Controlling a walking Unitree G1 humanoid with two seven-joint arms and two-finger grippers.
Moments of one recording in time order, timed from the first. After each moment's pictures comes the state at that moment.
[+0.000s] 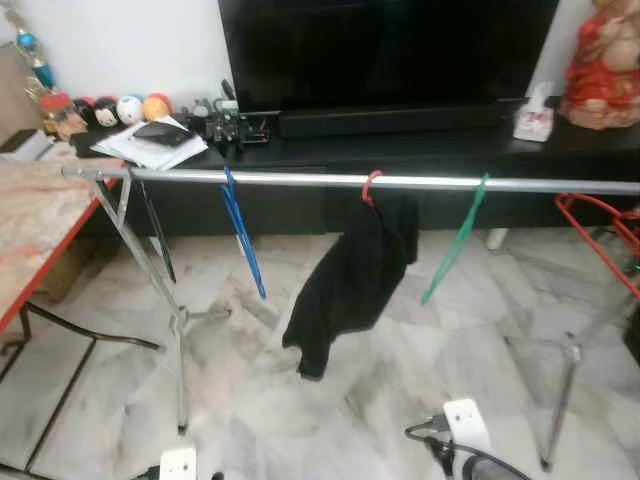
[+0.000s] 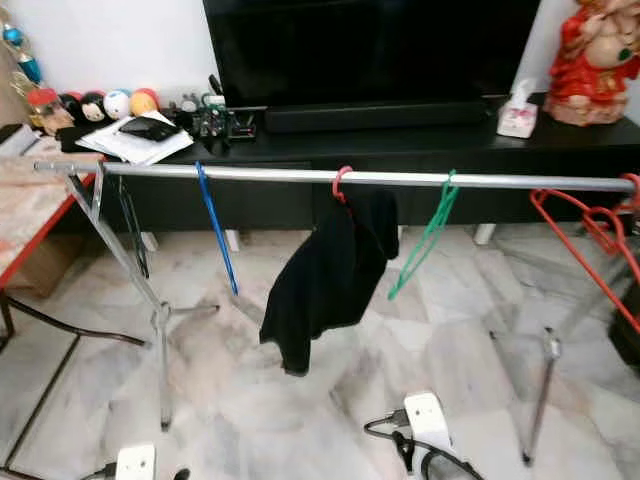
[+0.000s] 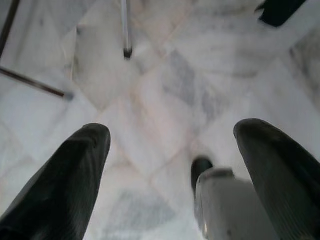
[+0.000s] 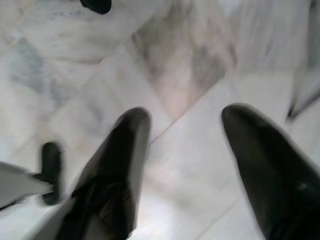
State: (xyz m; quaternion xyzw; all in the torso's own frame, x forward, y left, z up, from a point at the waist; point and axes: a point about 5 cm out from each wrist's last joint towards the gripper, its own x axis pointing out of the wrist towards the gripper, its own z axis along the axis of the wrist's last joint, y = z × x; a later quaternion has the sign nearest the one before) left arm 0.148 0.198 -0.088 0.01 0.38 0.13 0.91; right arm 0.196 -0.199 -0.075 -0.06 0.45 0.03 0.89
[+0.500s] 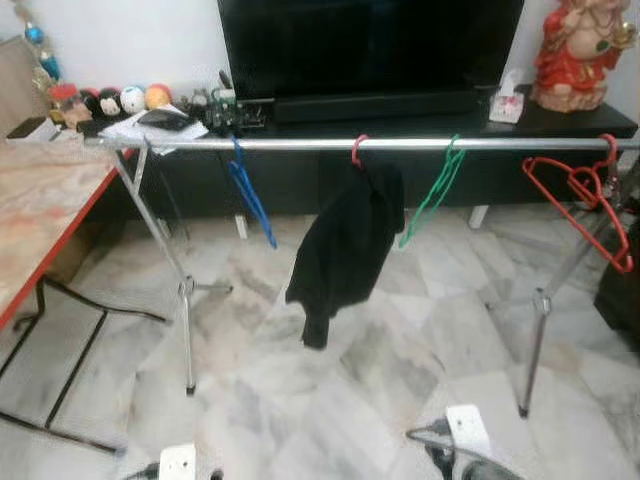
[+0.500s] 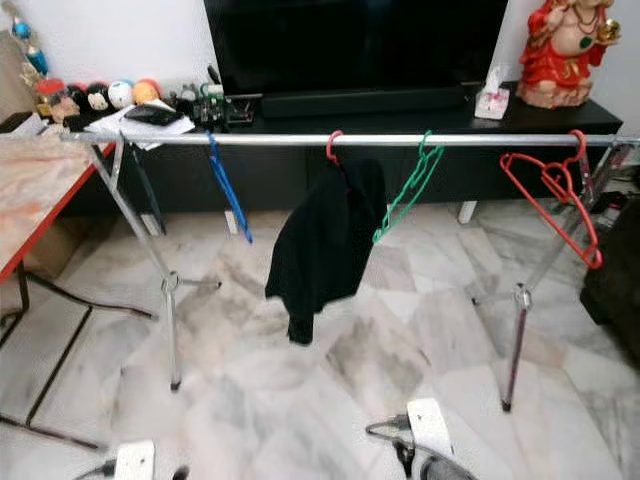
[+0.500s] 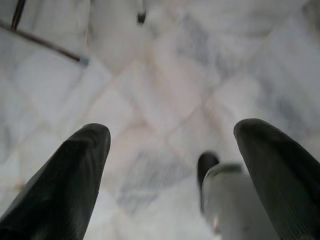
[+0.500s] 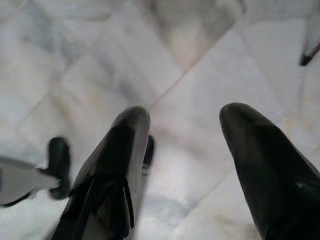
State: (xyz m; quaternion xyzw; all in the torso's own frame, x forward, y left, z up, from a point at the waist) left arm 0.148 0.201 -0.088 0.01 0.39 0.13 0.91; right arm 0.192 -0.196 -0.078 -0.05 0.46 0.03 0.89
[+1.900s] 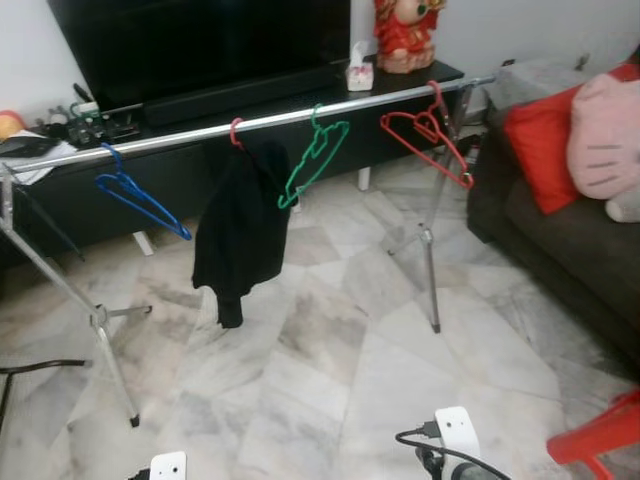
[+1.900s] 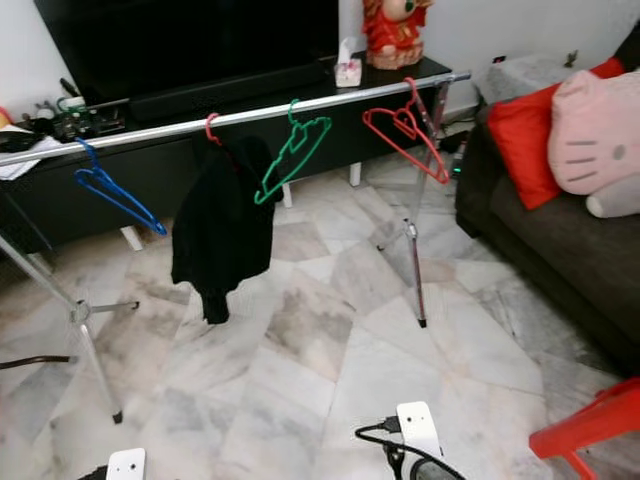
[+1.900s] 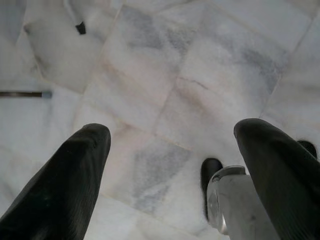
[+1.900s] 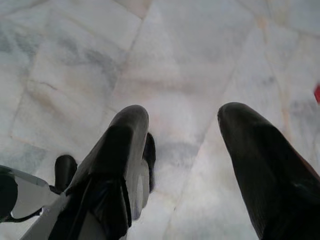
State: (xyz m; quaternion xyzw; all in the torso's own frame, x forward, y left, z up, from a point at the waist) left arm 0.141 0.214 -0.094 0.00 0.44 0.13 0.89; right arm 0.189 -0.190 -0.081 -0.05 0.47 0.03 0.88
